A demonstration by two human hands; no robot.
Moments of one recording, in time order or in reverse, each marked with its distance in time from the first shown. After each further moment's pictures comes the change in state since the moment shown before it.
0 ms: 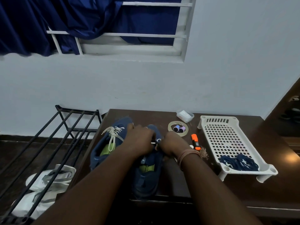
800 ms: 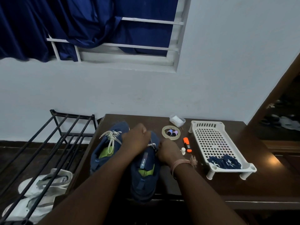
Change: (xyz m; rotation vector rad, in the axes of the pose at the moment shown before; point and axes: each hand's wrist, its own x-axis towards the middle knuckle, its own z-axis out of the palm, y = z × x) left_hand -0.019 0.008 -0.029 -0.668 0.128 -0.330; right_hand -0.027 0.002 0.007 -0.178 0.118 -0.027
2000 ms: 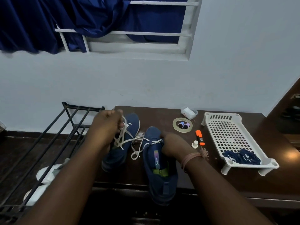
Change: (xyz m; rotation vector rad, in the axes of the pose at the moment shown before) left_hand -0.038 -0.041 -0.092 -0.718 0.233 -0.241; right_hand -0.002 -0.017 0.004 -0.145 -0.125 -0.207
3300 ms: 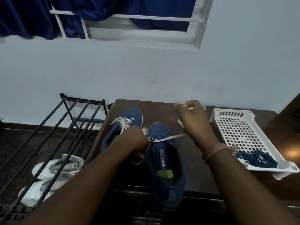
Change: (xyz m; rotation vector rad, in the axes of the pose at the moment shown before) left_hand 0.027 -0.057 0.060 0.691 -0.421 -0.257; right_hand 0.021 0.007 -0.034 0.911 0.534 0.073
